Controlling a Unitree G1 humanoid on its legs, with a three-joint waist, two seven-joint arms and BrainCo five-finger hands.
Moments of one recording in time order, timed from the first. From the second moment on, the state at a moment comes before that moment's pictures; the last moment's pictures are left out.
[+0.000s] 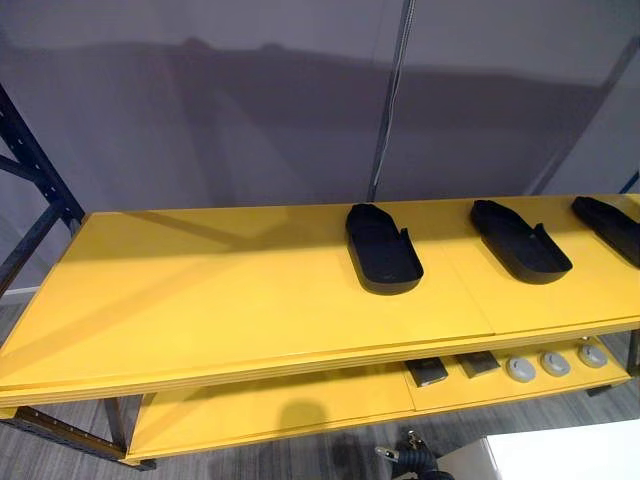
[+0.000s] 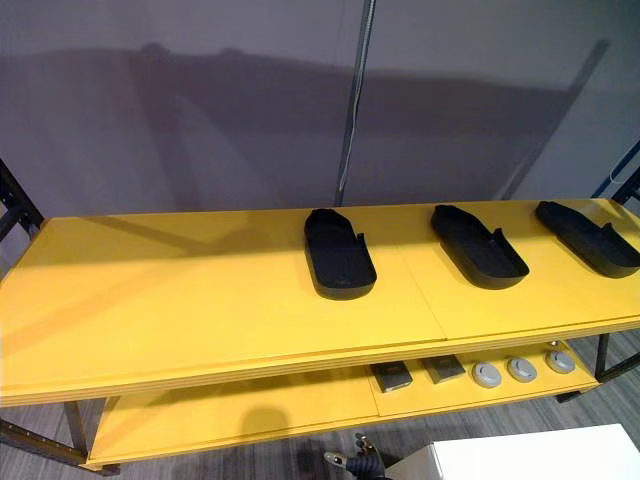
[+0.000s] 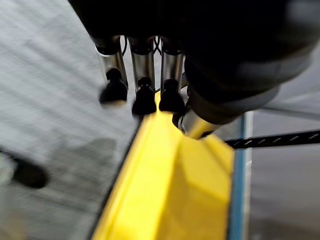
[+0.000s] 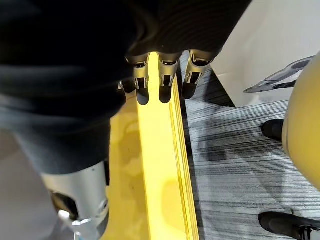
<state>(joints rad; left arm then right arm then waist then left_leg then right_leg) 0.33 -0.06 0.48 0.66 0.00 -0.02 0.24 0.16 0.03 -0.06 0.84 -0.07 -0.05 -0.06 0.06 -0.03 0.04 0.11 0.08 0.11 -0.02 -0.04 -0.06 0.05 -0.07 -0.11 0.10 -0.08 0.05</state>
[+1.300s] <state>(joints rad) 0.06 0.01 0.12 0.78 0.19 -0.05 0.17 0.04 -0.05 -0.06 0.83 -0.09 -0.05 -0.09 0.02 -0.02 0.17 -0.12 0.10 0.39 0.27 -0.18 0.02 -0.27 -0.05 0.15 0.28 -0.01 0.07</state>
